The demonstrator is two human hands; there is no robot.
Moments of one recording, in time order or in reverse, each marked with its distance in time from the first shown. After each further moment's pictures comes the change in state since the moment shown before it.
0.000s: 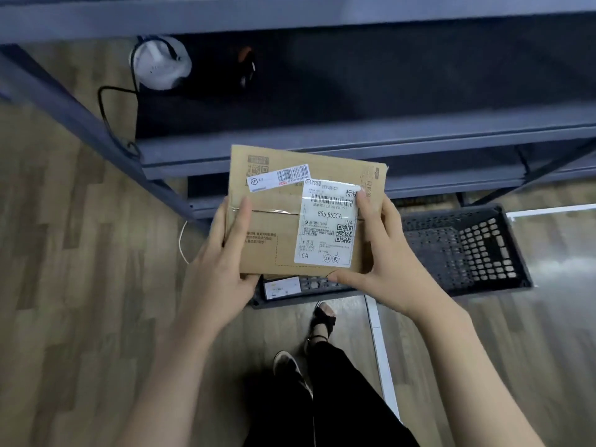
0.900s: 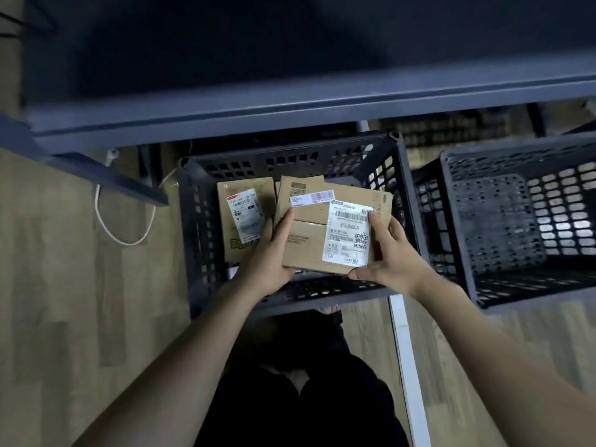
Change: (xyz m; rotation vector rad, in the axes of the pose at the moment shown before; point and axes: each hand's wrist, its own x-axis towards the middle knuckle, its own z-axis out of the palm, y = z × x) left_hand 0.084 -0.191 0.443 -0.097 -0.524 -0.124; right_hand 0.105 0.398 0.220 -0.035 -0.277 0.474
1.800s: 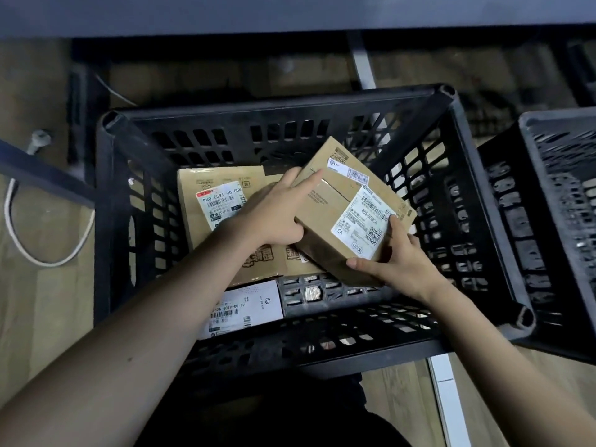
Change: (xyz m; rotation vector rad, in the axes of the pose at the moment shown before) left_hand 0.161 -0.065 0.048 0.230 -0.015 0.230; right_hand 0.127 0.077 0.085 0.168 0.189 0.098
